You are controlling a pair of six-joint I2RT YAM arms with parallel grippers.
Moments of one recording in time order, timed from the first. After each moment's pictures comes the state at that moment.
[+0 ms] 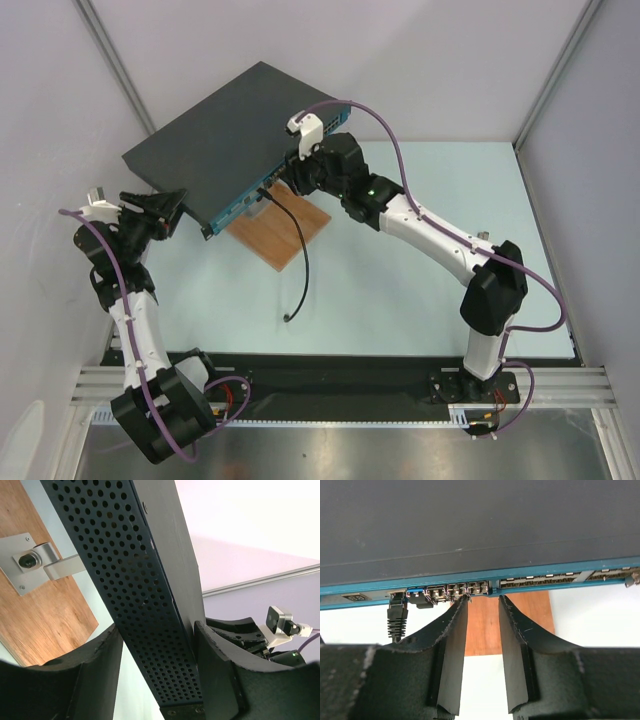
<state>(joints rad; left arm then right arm) 0.55 0.94 0.69 0.24 0.83 -1.18 0.80 1.83 1.74 -0.11 -0.06 0.06</state>
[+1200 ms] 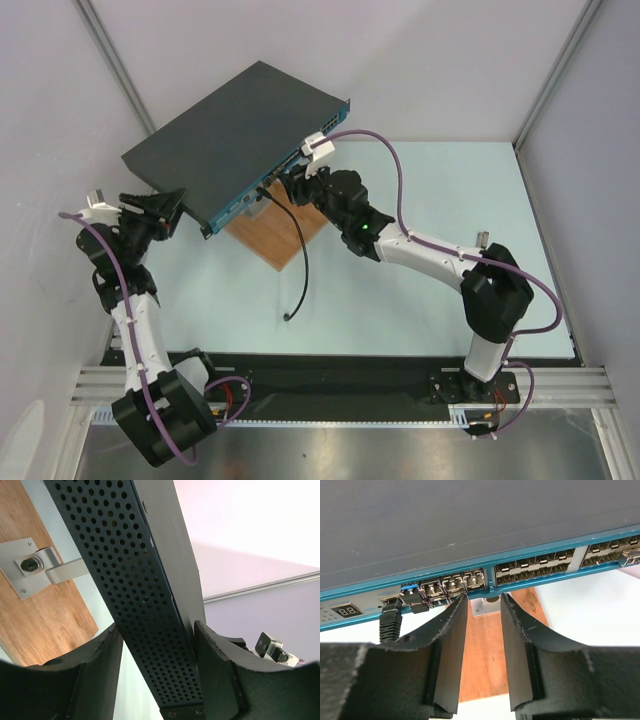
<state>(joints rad) 0.54 0.92 0.67 0.25 0.79 -1.20 0.86 1.78 1.39 0.47 0.13 0.11</state>
